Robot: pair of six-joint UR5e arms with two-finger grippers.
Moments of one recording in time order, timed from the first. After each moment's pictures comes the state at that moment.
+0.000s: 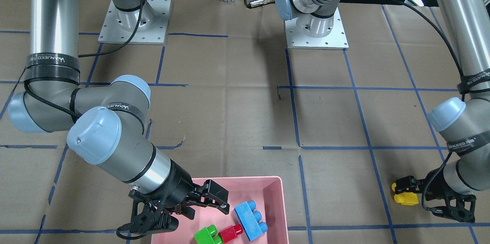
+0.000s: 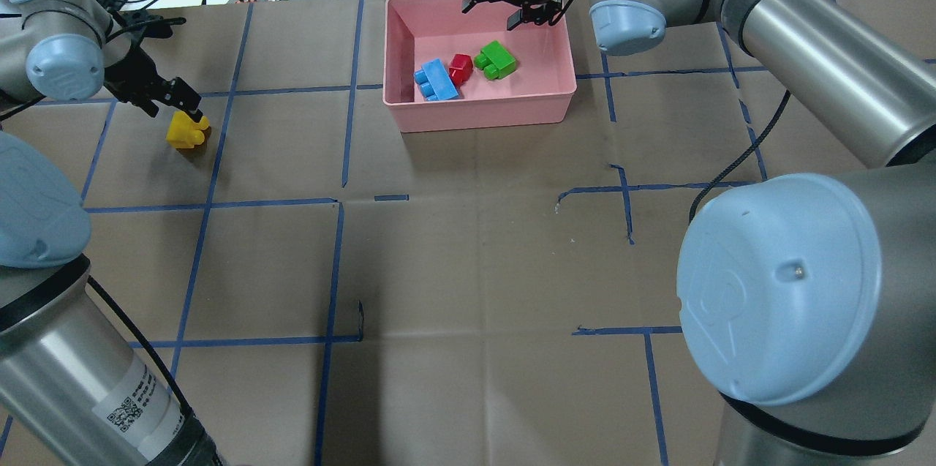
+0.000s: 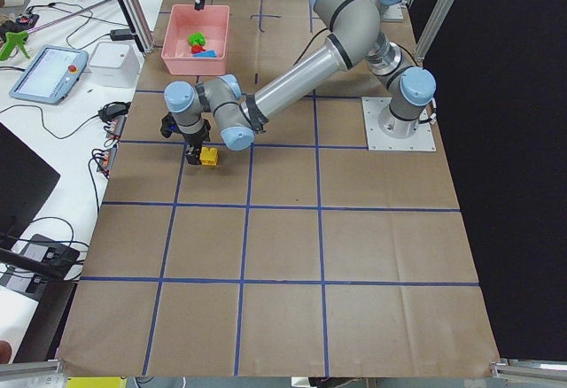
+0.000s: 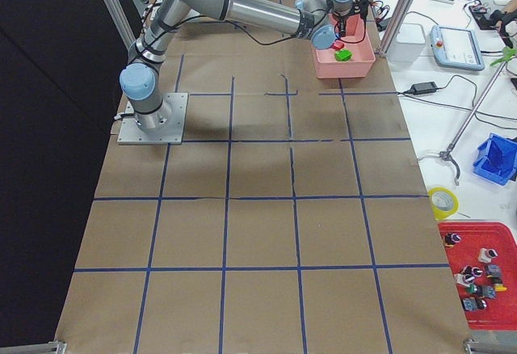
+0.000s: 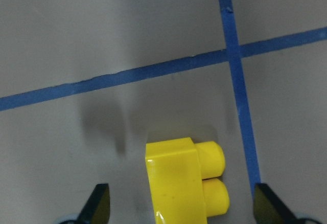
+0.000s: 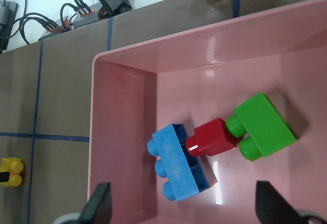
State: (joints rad) left arm -1.14 -2.28 -1.36 -1.08 1.53 0.64; right arm 1.68 -0.92 1.27 -2.29 -1.05 0.25
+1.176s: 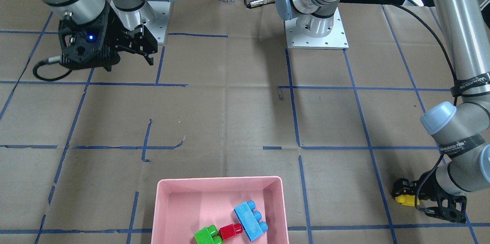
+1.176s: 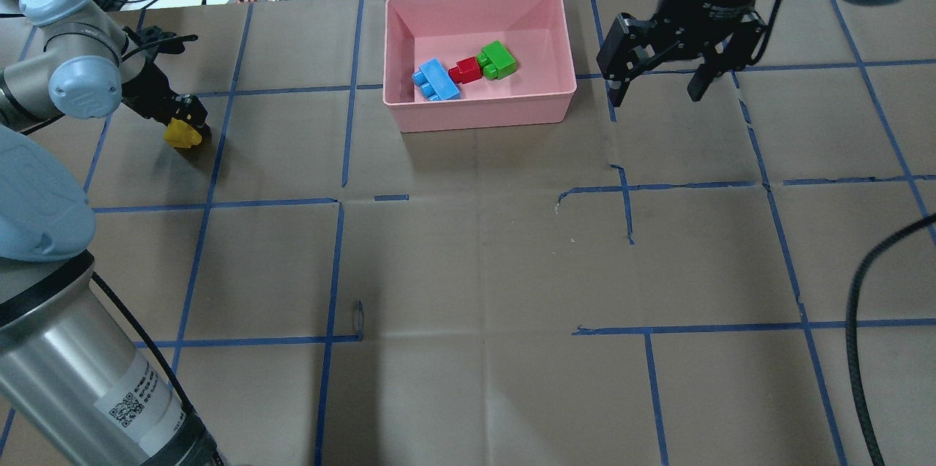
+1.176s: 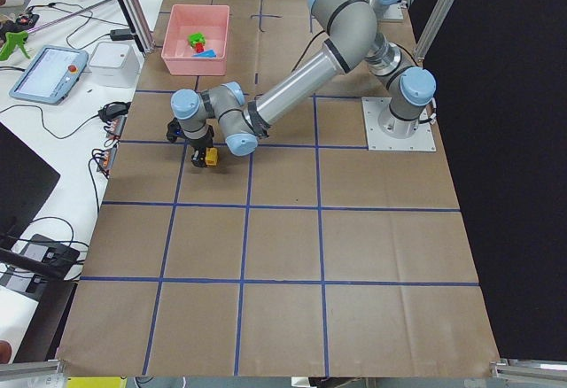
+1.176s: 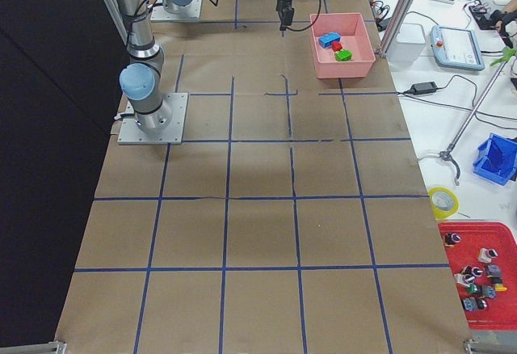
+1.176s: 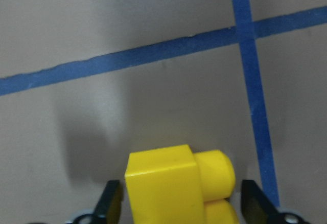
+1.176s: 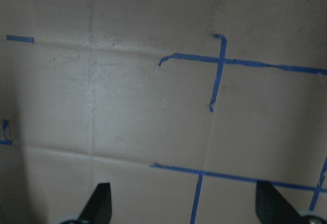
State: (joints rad) left arm -1.14 -2.30 -1.38 -1.05 1.53 0.65; right arm 1.59 -1.54 1.50 -1.42 -1.48 -0.08
